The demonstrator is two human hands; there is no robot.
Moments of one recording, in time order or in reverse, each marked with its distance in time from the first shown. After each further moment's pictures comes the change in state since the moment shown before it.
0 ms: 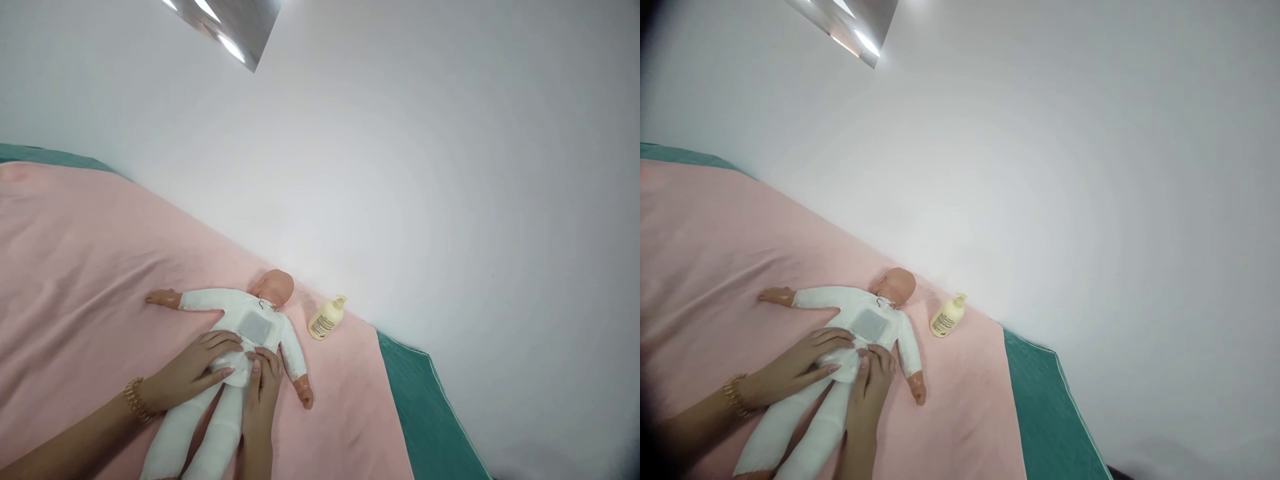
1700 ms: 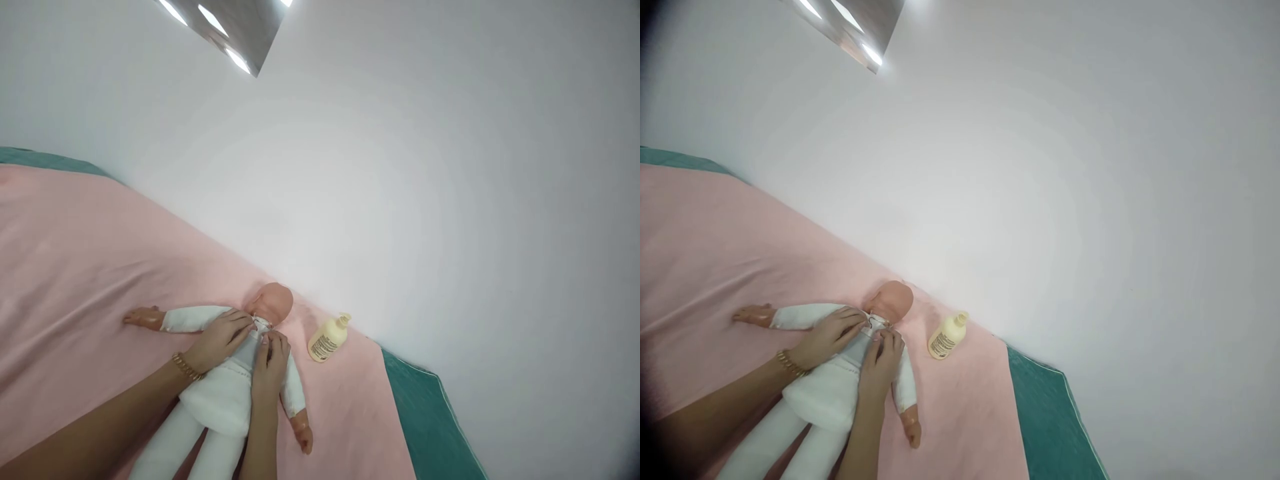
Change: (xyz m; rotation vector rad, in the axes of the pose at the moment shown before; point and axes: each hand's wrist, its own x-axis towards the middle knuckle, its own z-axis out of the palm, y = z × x) left_hand 0.096 -0.036 0.006 0.050 0.137 -0.115; right_hand 0.087 0.055 0.033 -0.104 0.046 -0.020
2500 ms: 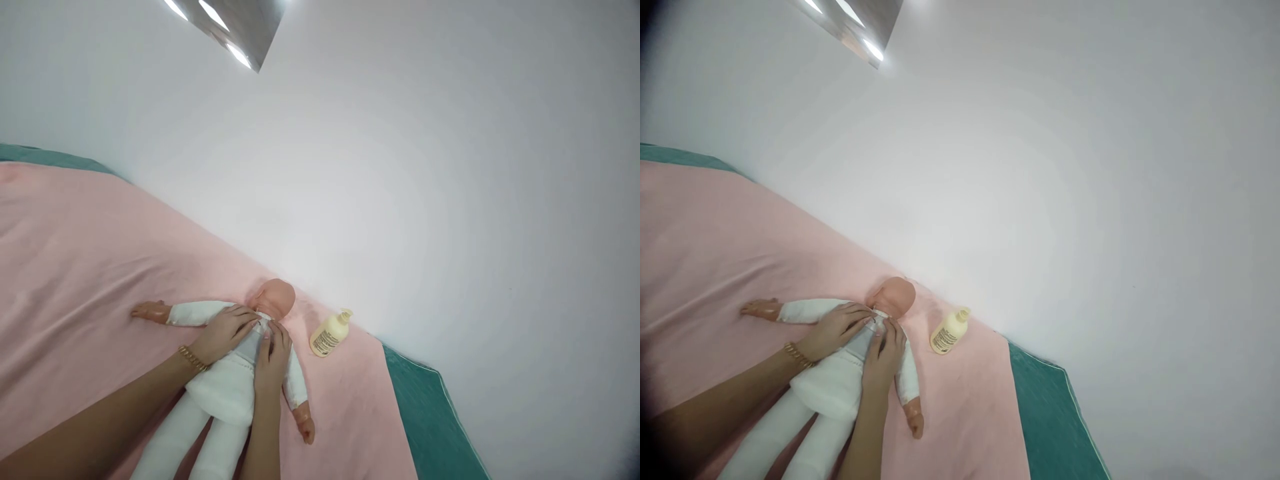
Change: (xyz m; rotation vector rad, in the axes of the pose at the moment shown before) left_hand -0.001 -0.011 0.006 0.070 0.003 0.015; right_hand 0.000 -0.006 -0.004 -0.034 -0.029 -0.008
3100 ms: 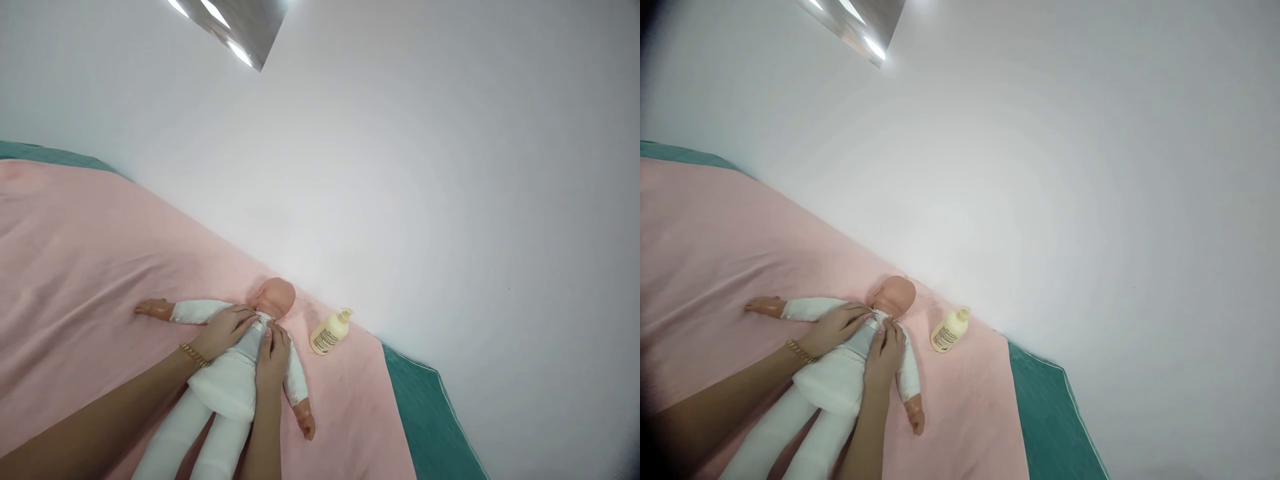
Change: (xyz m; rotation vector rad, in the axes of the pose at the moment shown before) left_hand 0.000 0.008 -0.007 -0.128 0.015 -0.079; right_hand -0.002 0.006 0.004 0.039 0.001 0.035
